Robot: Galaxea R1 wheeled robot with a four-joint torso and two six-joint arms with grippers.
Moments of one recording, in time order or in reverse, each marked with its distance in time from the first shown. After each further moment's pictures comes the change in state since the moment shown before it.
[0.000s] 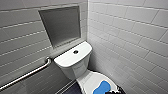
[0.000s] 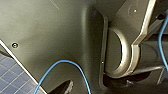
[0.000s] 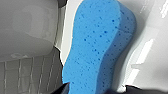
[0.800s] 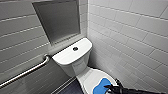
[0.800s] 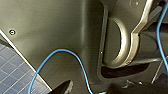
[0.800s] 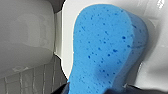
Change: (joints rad) left arm -0.007 0.003 0.000 0.000 0.003 0.000; right arm 0.087 0.024 -0.026 0.000 -0.042 0.133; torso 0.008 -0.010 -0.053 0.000
